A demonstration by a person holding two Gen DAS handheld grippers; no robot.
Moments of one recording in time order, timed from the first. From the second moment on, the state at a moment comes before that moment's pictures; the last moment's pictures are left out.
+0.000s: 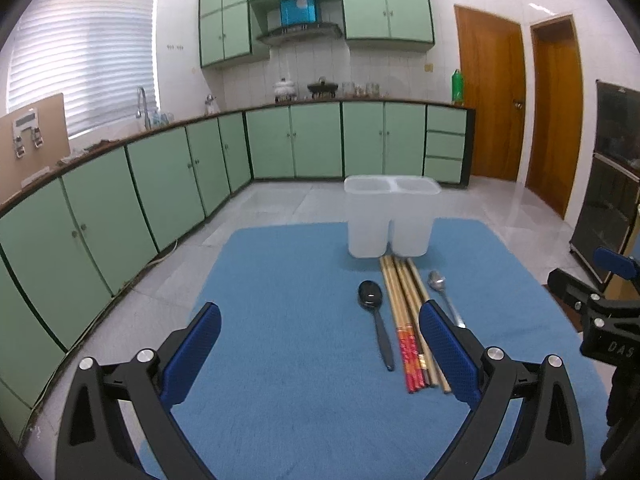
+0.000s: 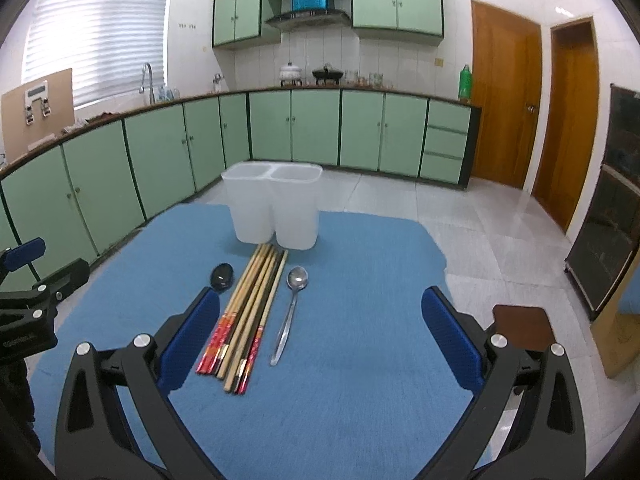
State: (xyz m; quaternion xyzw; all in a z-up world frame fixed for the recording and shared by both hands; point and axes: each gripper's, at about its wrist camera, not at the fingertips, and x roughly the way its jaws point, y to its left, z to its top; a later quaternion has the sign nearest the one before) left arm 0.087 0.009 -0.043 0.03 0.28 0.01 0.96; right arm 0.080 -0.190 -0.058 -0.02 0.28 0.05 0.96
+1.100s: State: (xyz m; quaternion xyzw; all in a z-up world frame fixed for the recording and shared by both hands) left arm 0.242 0.021 -0.139 0.01 0.41 0.02 0.91; right arm 0.259 -0.154 -0.172 0.00 0.45 0.08 0.89
